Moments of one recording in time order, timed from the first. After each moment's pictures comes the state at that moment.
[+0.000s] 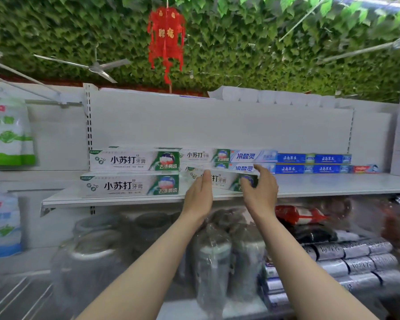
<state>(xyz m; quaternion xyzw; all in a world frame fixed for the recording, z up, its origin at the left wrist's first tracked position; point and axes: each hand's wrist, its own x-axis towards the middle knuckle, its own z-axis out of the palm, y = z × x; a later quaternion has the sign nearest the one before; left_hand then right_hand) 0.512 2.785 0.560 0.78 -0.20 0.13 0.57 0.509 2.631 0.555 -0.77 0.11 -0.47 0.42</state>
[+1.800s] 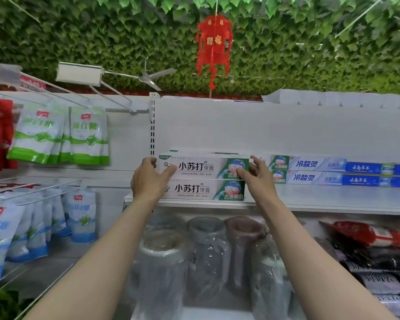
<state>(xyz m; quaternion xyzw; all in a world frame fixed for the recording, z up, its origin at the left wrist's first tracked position) 0.566 3.032 0.592 0.80 0.02 0.36 0.47 0.574 2.768 0.585 -0.68 -0.11 -0.28 0.67</state>
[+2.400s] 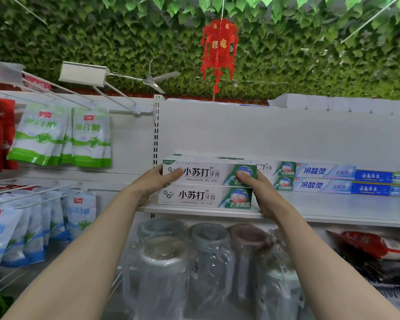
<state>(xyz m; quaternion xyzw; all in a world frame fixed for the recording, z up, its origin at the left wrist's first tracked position) 0.595 3.063 0.603 0.77 -0.17 0.09 0.60 0.592 2.766 0.591 -0.66 -0.17 -0.12 0.72</state>
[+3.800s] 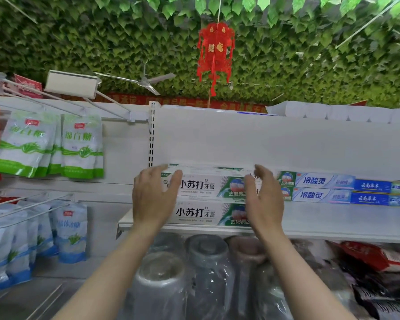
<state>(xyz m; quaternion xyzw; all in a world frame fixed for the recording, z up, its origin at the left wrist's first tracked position) 0.560 3.024 0.605 0.80 -0.06 0.45 0.40 0.559 2.801 0.599 -0.75 -0.05 -0.50 0.42</state>
